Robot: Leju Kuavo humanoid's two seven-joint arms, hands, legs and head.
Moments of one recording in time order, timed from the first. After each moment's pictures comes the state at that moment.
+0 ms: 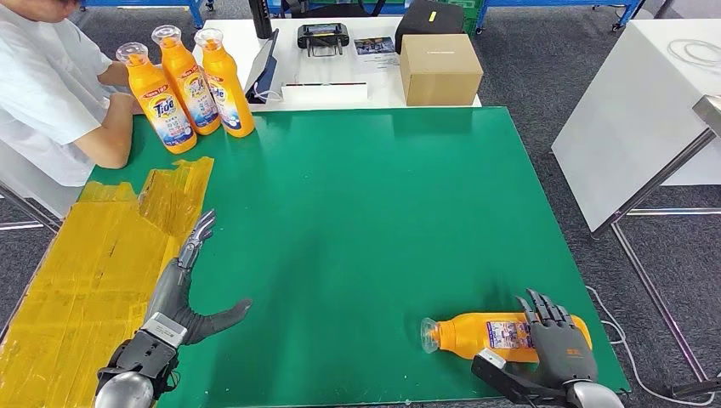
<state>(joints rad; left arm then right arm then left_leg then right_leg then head) 0.08 0.00 -0.14 -1.75 -0.40 -0.01 -0.47 0.32 -0.37 0.11 -1.65 1.19 -0.03 0.21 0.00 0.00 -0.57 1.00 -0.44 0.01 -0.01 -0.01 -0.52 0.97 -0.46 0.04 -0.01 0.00</state>
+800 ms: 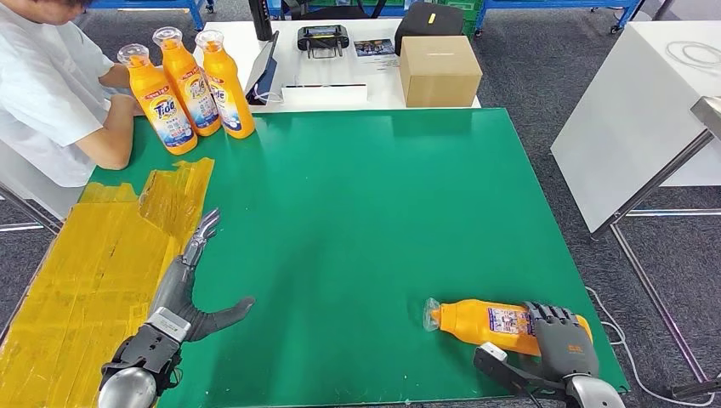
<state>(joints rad) 0.06 0.00 -0.14 -1.72 -0.39 -0.02 -0.47 0.31 -0.34 0.07 -1.59 1.19 0.04 0.22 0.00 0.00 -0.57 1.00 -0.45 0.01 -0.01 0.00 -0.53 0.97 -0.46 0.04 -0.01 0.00</state>
